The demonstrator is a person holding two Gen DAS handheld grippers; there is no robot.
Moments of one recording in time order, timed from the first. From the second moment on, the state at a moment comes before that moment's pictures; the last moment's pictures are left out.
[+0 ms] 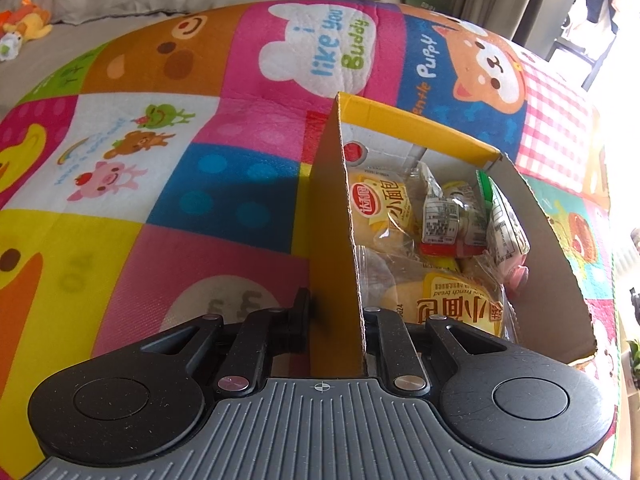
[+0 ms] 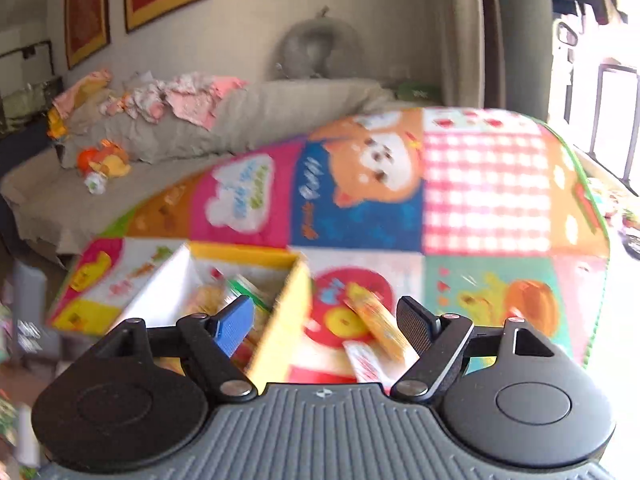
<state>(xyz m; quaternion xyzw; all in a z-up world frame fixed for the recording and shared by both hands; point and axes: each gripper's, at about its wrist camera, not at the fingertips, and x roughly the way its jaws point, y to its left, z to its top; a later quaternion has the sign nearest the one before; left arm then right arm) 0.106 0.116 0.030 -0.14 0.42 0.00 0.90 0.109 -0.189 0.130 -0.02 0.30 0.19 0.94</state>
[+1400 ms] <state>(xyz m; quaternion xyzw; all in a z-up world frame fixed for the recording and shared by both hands) 0.103 0.118 0.029 -0.15 0.41 -0.01 0.90 0.155 -0.211 0.013 -0.04 0.38 0.16 0.91</state>
